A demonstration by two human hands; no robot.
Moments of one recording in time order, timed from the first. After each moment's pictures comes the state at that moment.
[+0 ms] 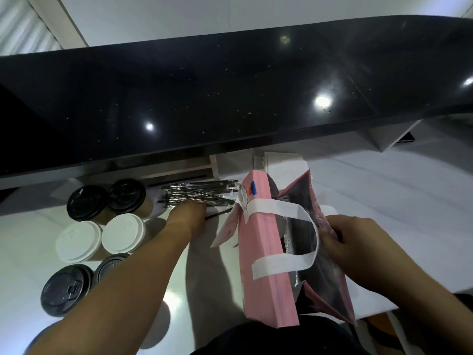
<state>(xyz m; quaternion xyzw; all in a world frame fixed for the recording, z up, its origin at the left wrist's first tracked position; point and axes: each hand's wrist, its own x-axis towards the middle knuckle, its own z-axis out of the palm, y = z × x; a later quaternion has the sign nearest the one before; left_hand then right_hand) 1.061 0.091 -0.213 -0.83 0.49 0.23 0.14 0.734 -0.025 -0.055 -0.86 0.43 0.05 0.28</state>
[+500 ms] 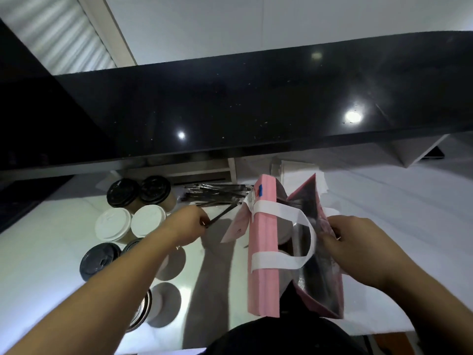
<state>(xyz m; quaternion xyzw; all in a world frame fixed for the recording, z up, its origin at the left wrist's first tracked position) 1.042 0.147 -0.141 -0.87 0.41 0.27 0.02 0.733 -0.038 -0.050 -0.88 0.39 0.08 0.27</state>
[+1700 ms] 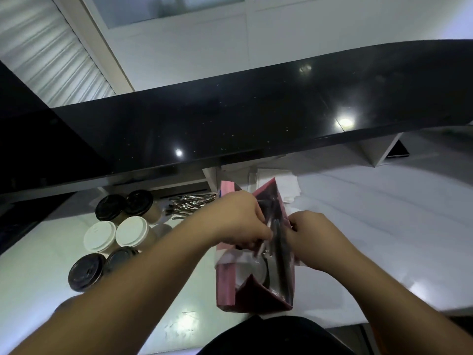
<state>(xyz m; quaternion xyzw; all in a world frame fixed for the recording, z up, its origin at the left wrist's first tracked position) 0.867 0.050 0.019 -0.79 0.42 0.42 -0.10 0.716 -0.046 -0.049 -0.86 0.40 0.03 0.31</state>
